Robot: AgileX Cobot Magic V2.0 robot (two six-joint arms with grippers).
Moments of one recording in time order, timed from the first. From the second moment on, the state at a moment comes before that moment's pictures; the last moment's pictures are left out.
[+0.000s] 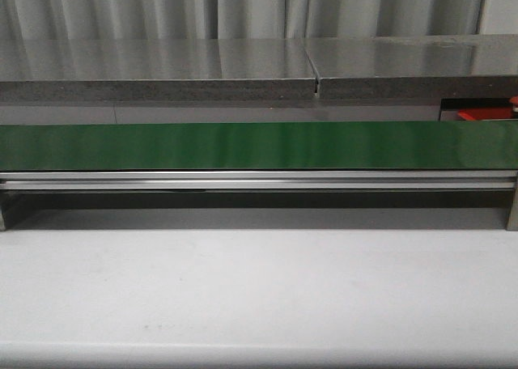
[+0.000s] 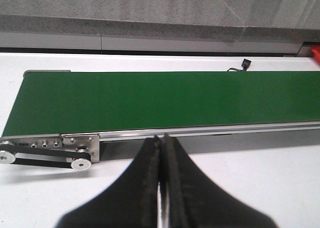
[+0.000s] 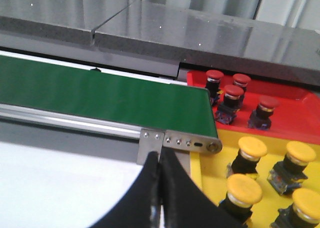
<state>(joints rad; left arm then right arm) -0.18 0.44 -0.49 -0.25 0.45 0.09 0.01 -0.01 -0.06 -0.08 0.26 -0.04</state>
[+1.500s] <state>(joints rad) -0.18 0.44 -0.49 -0.25 0.45 0.09 0.01 -0.01 0.03 -0.08 0.12 -0.03</state>
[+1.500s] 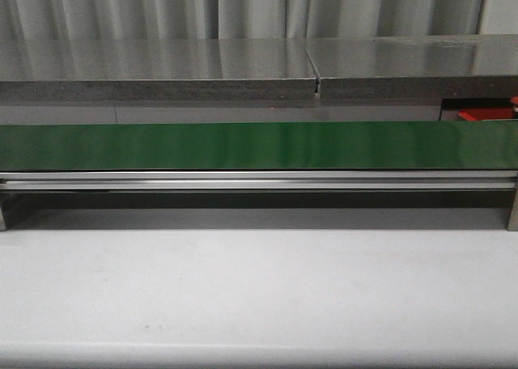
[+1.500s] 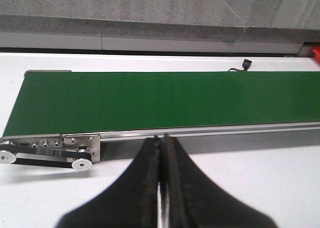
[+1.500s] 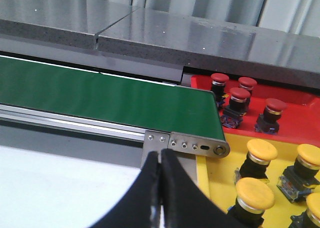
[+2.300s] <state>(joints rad) -0.18 0.26 -0.23 -0.16 0.04 0.09 0.01 -0.01 0.03 -0.08 0.12 -0.03</state>
